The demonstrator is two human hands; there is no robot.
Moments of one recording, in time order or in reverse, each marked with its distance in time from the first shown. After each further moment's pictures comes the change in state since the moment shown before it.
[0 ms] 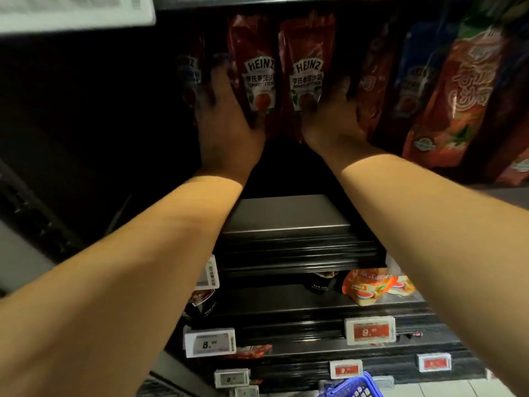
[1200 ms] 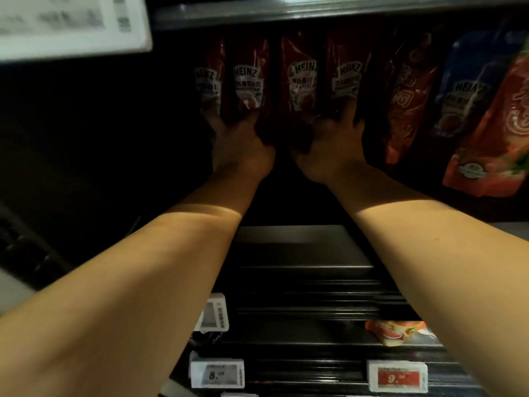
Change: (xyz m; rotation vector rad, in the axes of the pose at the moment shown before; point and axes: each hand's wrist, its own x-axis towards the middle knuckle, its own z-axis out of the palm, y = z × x) left_hand 0.030 -0.025 0.016 0.371 -0.335 -0.203; right_hand 0.029 0.015 0.040 -0.558 -0.157 -0.307
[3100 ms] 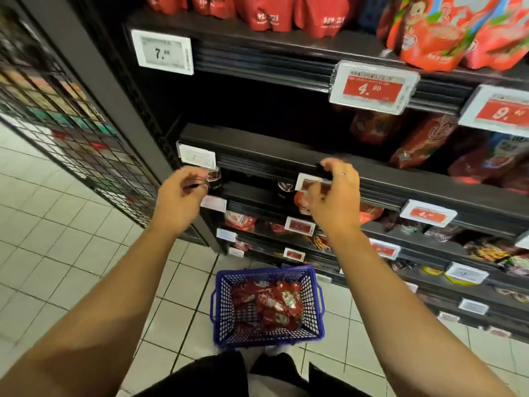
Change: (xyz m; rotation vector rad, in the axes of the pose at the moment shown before) left_hand -0.316 -0.010 -0.116 -0.499 -0.008 -0.367; right_hand -0.252 0.104 -0.124 0.527 -0.076 -0.034
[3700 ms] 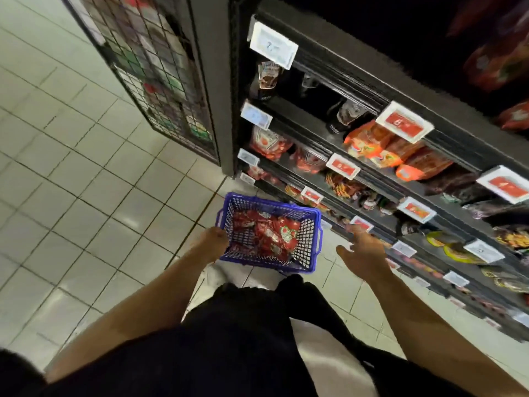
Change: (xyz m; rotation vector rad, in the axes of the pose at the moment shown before) left_hand -0.214 -0.203 0.040 0.213 -0.433 -0.867; right_hand -0.182 0.085 0.017 -0.411 -0.795 0.459
